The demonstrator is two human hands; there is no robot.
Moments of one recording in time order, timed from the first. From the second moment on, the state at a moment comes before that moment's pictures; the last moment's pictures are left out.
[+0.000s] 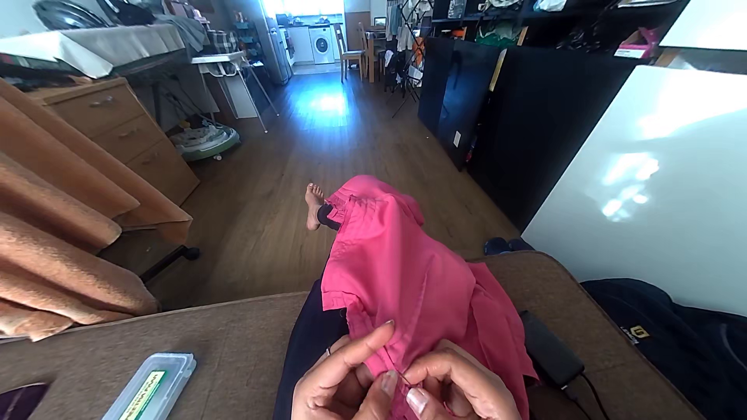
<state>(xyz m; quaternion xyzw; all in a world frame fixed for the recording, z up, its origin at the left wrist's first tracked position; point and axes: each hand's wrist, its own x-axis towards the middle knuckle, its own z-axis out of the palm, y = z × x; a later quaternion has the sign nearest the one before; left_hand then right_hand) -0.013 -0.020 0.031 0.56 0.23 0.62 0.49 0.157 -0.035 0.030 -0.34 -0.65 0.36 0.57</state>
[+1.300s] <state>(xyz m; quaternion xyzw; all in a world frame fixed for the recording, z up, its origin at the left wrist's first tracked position) -0.015 -0.016 0.031 0.54 0.22 0.61 0.54 0.158 -0.029 0.024 -0.34 -0.67 0.33 0.57</state>
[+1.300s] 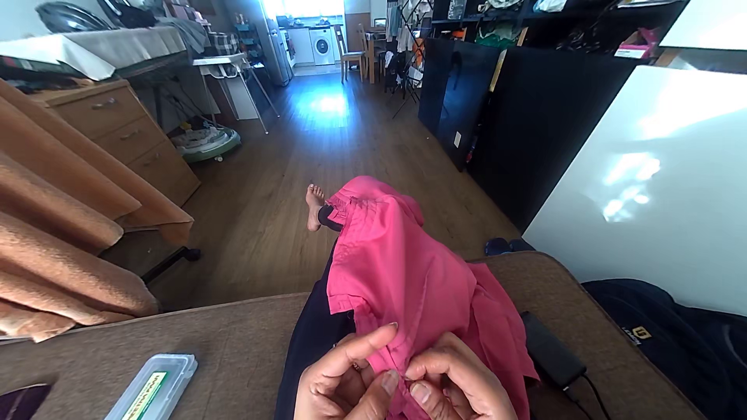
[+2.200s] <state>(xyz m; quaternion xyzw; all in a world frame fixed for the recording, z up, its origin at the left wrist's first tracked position) -0.008 -0.019 0.027 0.54 0.24 0.64 0.49 0.152 -0.034 0.023 -0.31 -0.61 0.45 0.57</state>
